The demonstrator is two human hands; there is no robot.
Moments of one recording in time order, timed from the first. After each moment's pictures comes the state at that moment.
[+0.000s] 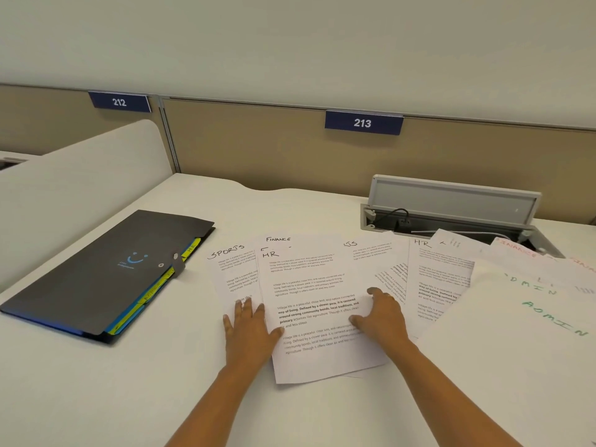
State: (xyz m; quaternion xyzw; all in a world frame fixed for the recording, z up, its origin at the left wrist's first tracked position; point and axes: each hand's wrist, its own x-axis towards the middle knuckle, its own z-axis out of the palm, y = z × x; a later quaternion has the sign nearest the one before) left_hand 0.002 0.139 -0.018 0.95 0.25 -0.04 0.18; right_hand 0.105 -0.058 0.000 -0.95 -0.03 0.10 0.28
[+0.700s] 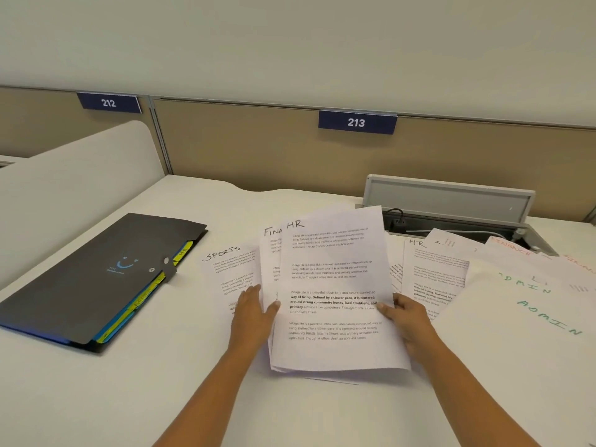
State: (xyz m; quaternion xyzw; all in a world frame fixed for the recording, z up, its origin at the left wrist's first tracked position) left_hand 0.026 0.134 0.004 0.86 0.27 0.07 0.42; right_hand 0.123 -0.102 -0.006 -0.71 0.10 0.15 0.68
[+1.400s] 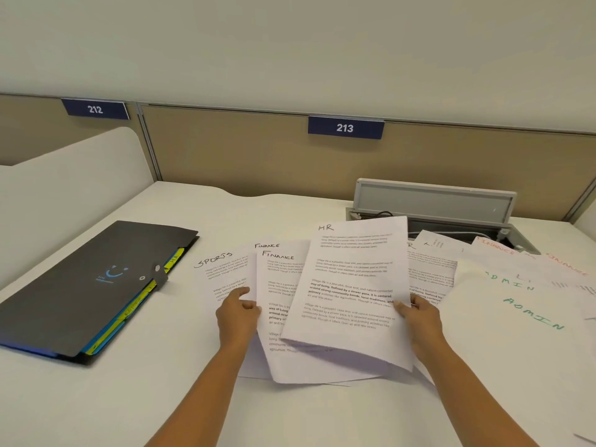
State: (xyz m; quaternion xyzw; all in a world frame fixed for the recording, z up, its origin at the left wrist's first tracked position) left_hand 0.031 0.142 0.009 0.75 0.35 0.14 0.54; right_hand 0.134 -0.125 -0.017 -0.73 0.15 0.05 0.66
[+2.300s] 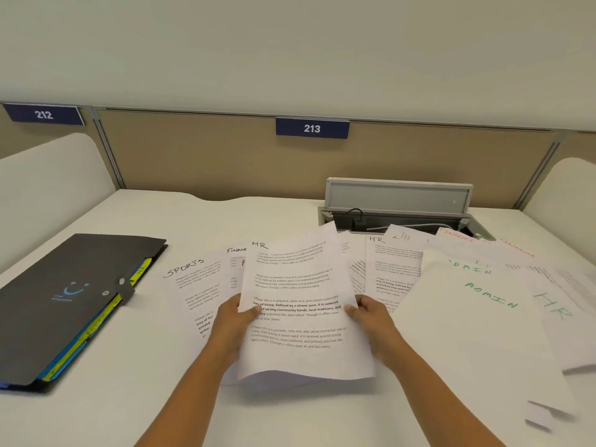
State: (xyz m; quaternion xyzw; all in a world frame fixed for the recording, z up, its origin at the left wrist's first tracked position) left_hand 0.036 0.124 0.014 0.64 0.24 0.03 0.73; right_hand 0.098 -0.104 0.000 -0.74 0.05 0.14 0.66
